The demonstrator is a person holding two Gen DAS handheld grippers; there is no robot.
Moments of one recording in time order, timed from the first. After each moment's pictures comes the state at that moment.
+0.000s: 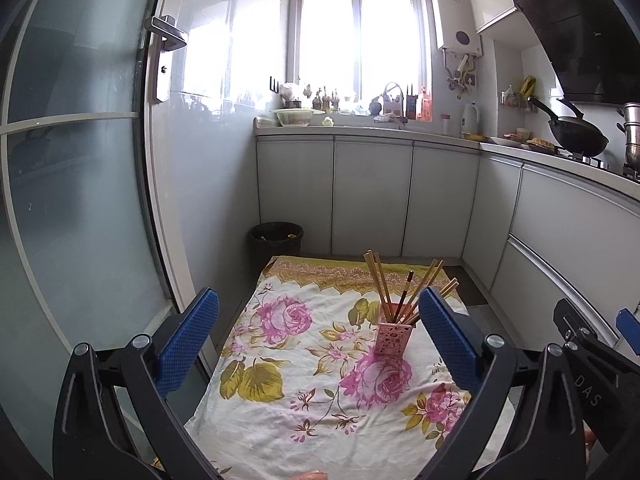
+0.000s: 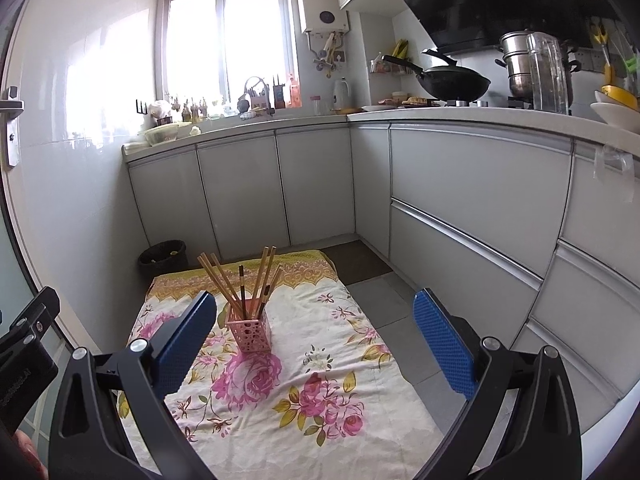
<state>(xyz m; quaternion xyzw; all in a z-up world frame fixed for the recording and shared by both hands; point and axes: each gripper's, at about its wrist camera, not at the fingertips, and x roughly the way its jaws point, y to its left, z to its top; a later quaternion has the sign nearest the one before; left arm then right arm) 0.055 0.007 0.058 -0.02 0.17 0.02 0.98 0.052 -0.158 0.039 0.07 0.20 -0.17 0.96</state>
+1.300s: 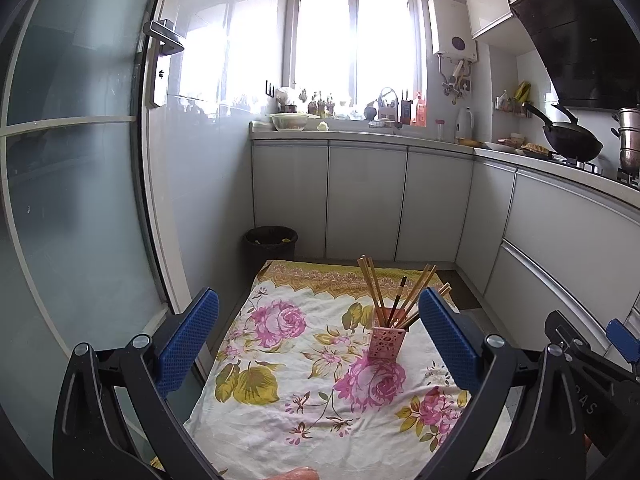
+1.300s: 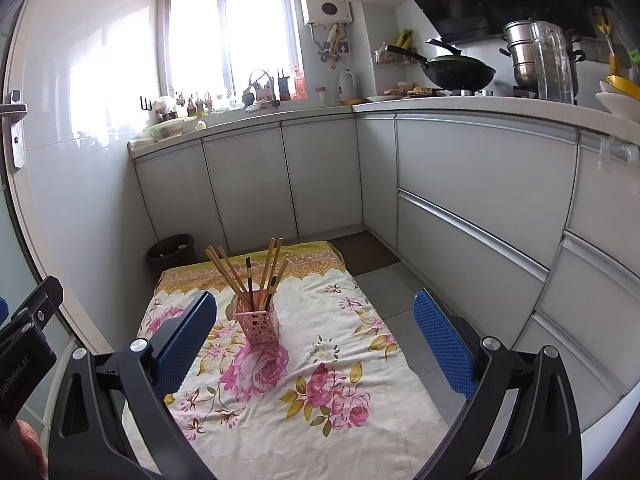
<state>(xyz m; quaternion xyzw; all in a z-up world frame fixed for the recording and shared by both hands) 0.051 0.012 0.063 -0.04 0.16 0.01 0.99 0.049 -0.160 0.040 0.08 0.21 -0.15 0.96</state>
